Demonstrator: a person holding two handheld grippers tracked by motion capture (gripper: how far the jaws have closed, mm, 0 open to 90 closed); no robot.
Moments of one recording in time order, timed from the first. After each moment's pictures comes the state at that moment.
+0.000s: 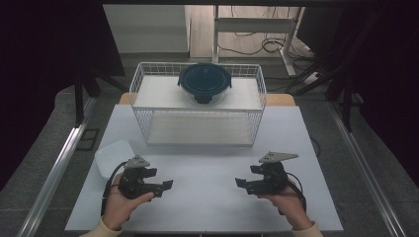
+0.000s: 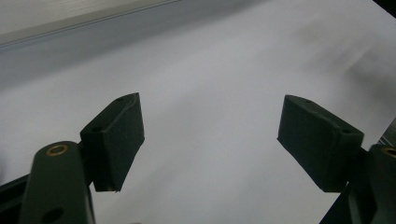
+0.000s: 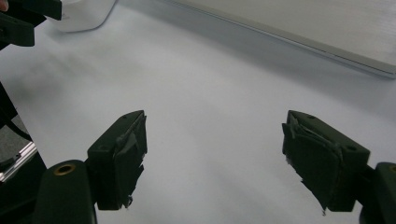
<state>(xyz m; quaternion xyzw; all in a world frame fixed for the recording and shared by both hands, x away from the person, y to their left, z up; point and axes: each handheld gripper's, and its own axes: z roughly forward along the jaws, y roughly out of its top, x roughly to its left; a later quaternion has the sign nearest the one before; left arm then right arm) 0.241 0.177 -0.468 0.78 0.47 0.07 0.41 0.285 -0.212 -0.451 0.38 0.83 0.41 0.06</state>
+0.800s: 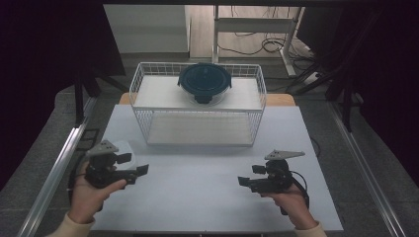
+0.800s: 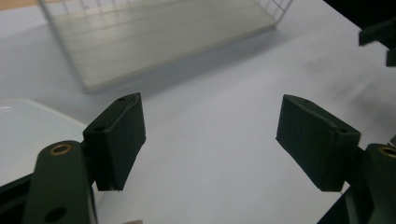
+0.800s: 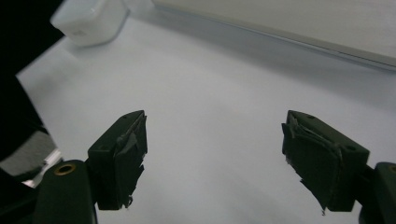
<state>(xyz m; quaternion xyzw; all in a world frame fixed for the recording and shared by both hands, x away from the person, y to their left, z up) 0.238 0.241 -0.400 0.75 0.49 0.12 0.42 0.288 -0.222 -0.444 0.40 0.81 0.43 0.03</state>
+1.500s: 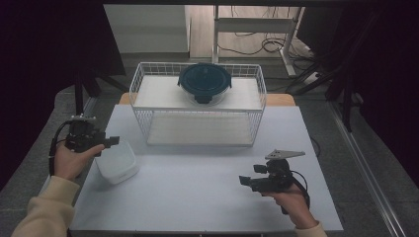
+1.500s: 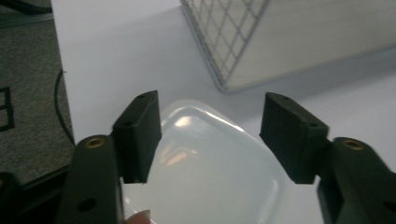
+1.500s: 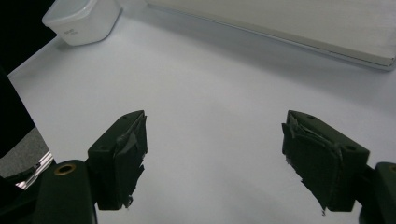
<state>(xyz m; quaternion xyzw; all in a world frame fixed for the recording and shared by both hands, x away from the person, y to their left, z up) 0.327 0.328 -0.429 0.73 0.58 0.15 0.33 0.290 -0.224 -0.447 0.40 0.81 0.42 0.03</state>
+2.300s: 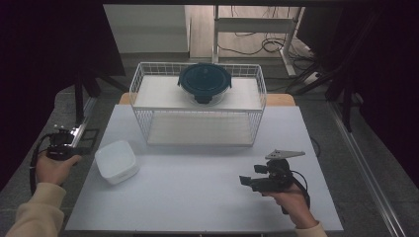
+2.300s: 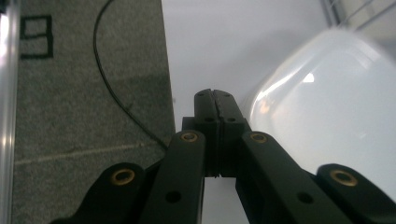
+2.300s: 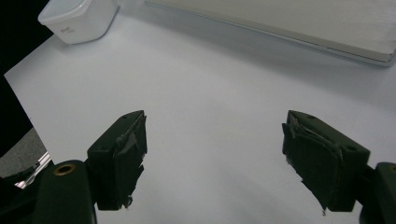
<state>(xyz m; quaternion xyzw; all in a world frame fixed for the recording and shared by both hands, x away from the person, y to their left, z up) 0.317 0.393 -0.485 0.69 0.67 0.11 0.26 0.291 -0.226 -0.449 0.41 0.81 0.42 0.03</state>
